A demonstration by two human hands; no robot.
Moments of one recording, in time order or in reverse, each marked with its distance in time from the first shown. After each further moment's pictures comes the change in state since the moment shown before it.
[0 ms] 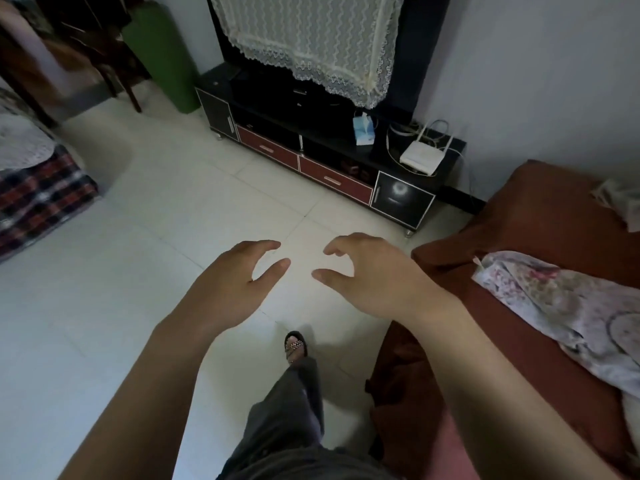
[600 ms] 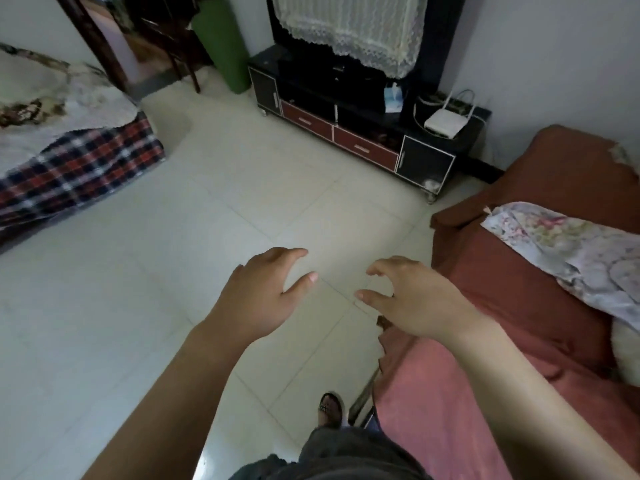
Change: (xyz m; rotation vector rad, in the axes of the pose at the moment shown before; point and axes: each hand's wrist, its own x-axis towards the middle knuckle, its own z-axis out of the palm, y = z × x) left_hand -0.319 0.049 0.083 0.148 0.011 -0.054; right_hand -0.303 -0.006 0.089 -0.011 -0.101 0.040
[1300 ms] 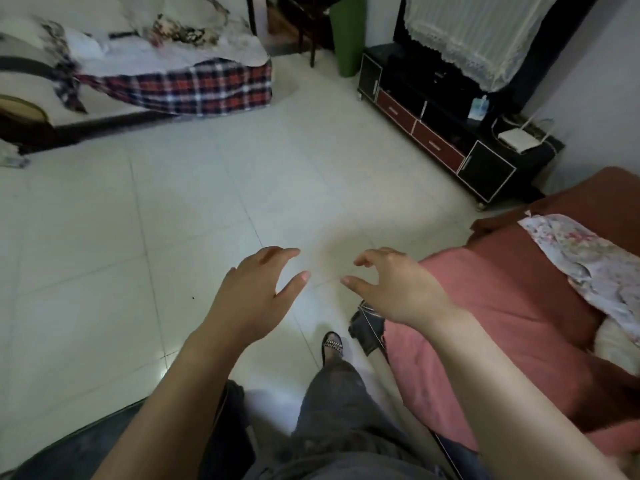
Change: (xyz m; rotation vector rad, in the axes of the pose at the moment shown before) left_hand -0.461 0.024 0.139 -0.163 0.327 -0.275; right_hand -0.353 -0.056 0.159 -0.125 -0.037 -0.342
